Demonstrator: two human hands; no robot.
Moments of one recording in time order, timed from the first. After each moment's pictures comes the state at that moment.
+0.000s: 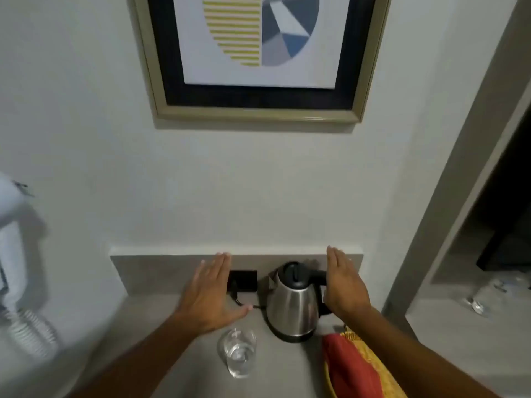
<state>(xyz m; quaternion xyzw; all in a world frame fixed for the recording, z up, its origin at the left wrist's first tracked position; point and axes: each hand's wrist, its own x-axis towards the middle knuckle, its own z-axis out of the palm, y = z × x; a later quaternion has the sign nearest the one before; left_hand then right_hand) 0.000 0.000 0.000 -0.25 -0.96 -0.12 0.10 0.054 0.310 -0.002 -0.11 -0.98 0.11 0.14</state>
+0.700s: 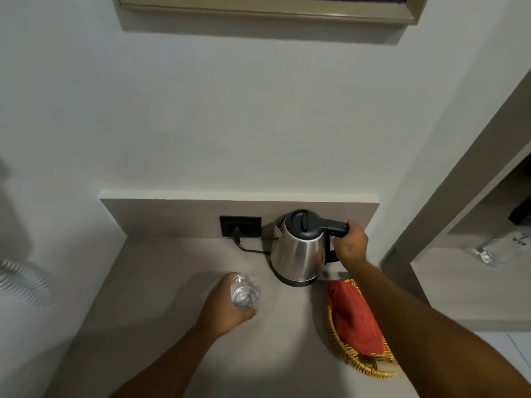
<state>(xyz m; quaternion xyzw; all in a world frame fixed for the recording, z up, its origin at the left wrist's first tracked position) 0.050 0.000 -0.137 -0.07 -0.90 -0.42 -0.11 0.014 0.315 -0.048 -0.31 -0.82 0.45 0.15</state>
